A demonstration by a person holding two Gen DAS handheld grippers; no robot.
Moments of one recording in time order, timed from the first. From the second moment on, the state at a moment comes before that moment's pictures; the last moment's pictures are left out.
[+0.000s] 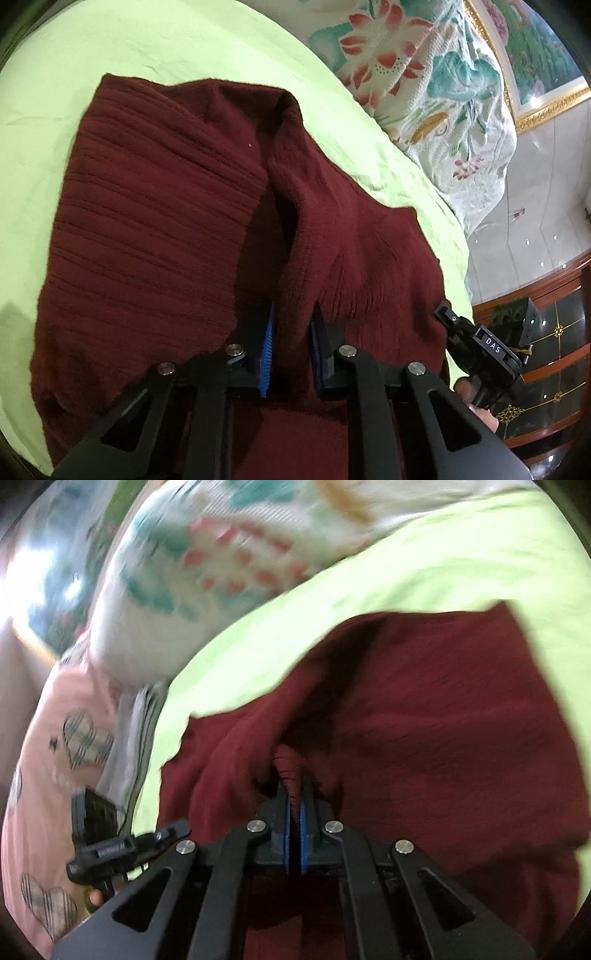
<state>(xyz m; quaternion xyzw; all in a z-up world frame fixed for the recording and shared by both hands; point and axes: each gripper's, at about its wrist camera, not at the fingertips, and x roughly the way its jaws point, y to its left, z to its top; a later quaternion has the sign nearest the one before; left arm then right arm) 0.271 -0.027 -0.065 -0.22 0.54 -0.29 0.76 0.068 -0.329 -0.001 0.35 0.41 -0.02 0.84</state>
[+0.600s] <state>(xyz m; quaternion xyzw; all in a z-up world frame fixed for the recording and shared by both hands) 0.260 -0.047 -0.058 -0.17 0.55 -0.29 0.77 0.098 -0.297 -0.006 0.29 0.48 -0.05 0.83</state>
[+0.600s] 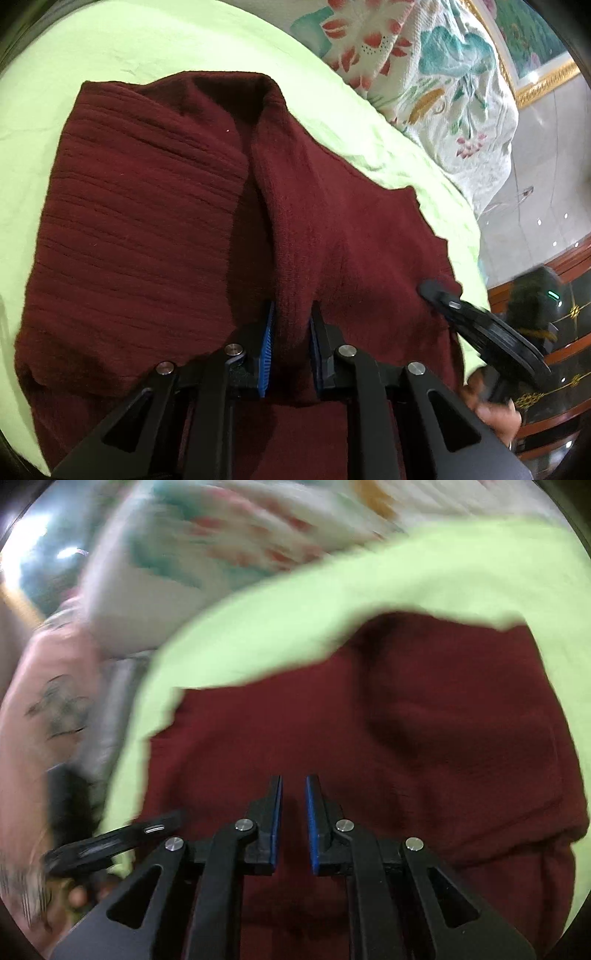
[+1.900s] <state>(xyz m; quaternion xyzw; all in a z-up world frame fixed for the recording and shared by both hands) 0.038 0.110 -0.063 -0.14 0.53 -0.24 0.80 -0.177 -0.345 0.031 0.36 0.44 -0.09 0.82</state>
